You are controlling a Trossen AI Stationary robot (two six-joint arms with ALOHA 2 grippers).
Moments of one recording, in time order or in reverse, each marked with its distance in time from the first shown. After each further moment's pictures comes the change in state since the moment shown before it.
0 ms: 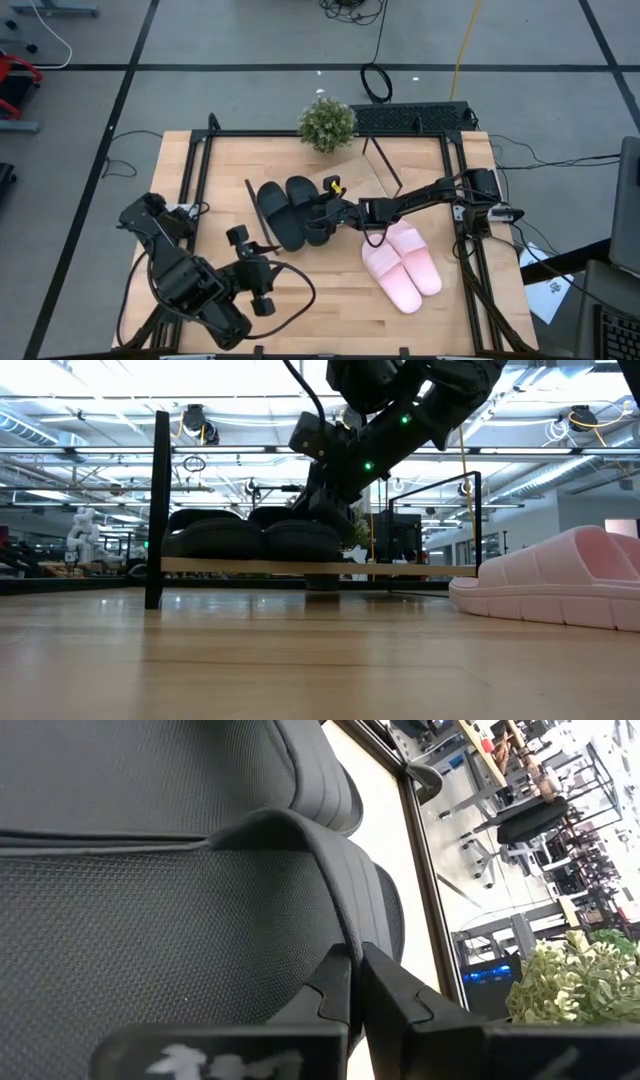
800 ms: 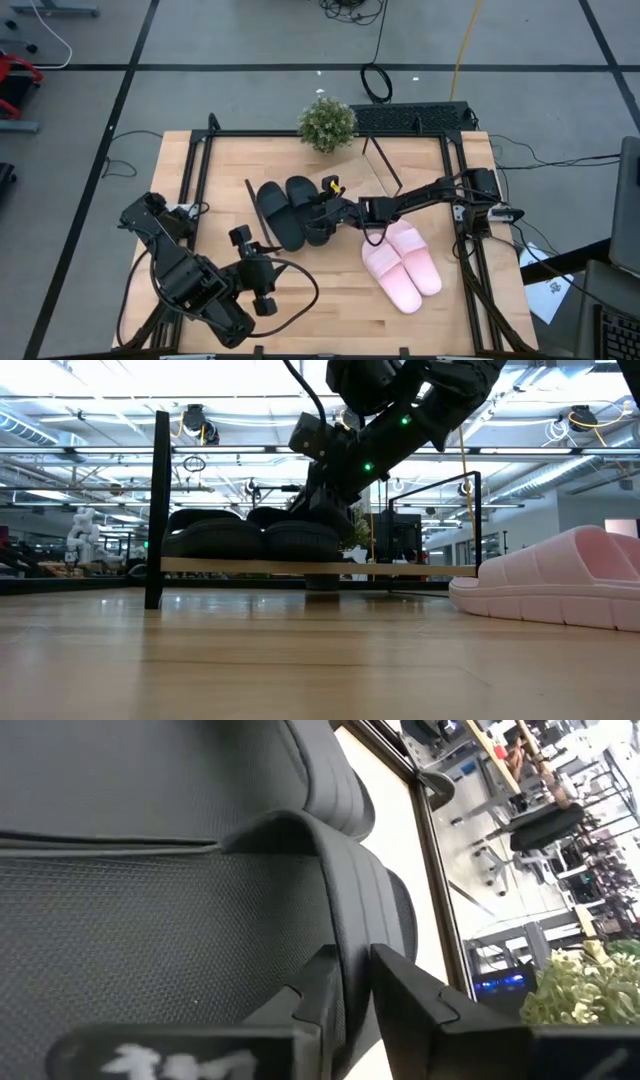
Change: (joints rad) left arm 0.011 0.000 -0.008 0.020 0.032 0.013; right arm -0.003 0.001 0.000 -0.005 -0.050 -0.001
